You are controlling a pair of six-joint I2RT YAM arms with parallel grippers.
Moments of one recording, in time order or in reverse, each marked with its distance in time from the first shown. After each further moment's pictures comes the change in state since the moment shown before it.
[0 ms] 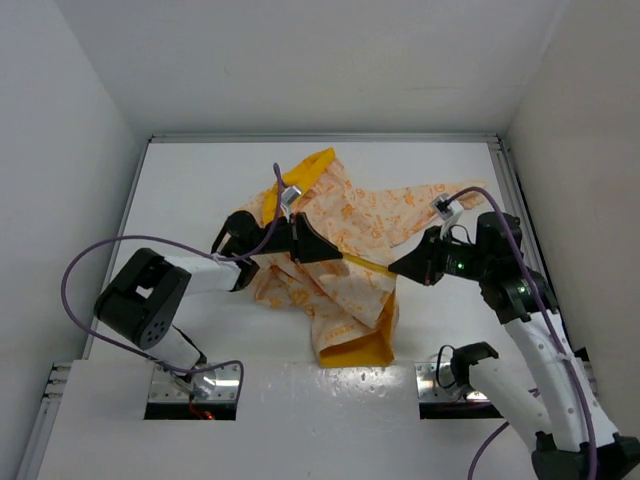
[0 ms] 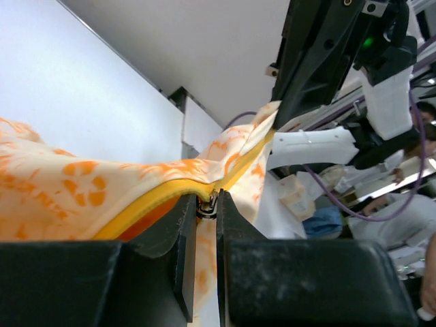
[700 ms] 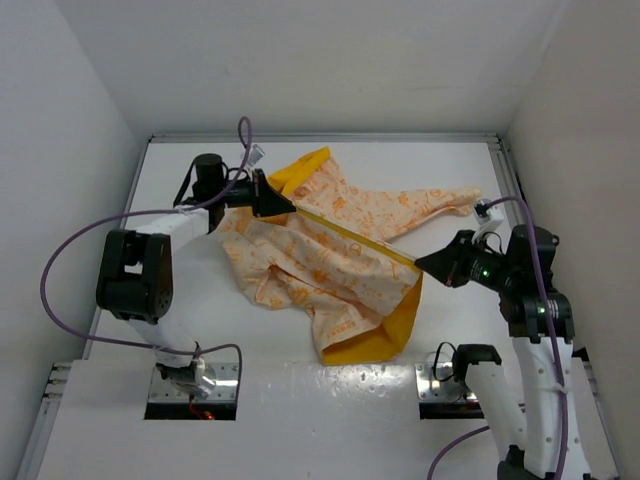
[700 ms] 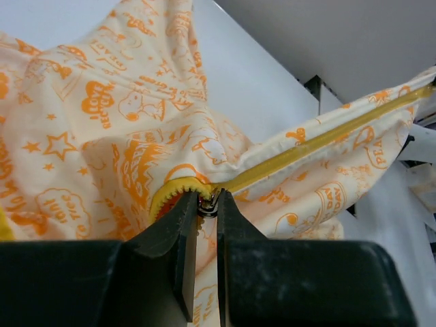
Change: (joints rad) left arm 0.410 0.113 0.397 -0.842 0.208 0.768; right arm -0.303 -0.133 0.035 -0.172 -0.010 -0.004
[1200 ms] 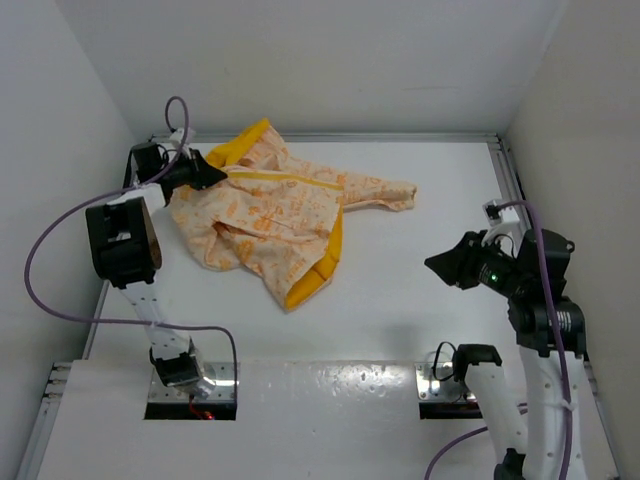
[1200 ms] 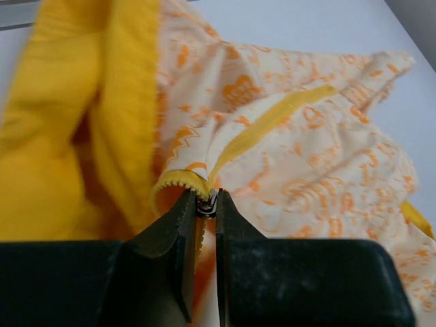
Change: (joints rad) left arm 0.381 0.348 0.355 -0.162 -0.184 0.243; right arm -0.017 -0.046 0.087 -0.112 0.112 -0.043
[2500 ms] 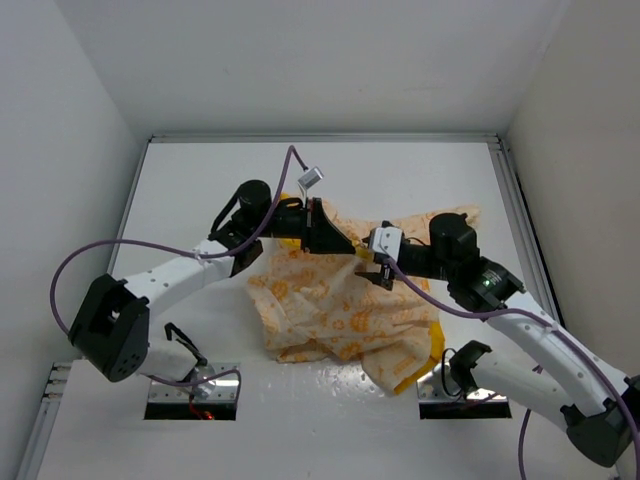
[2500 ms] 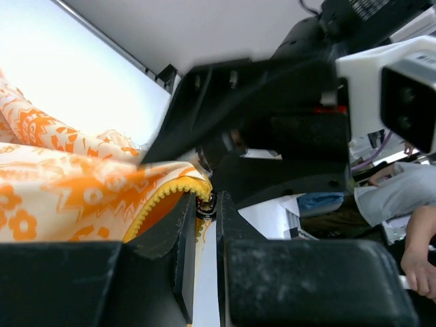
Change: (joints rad) left arm -0.880 -0.656 -0.459 0.302 -0.009 -0.792; right arm 0.699 0.290 -0.156 0.583 0.098 -0.833
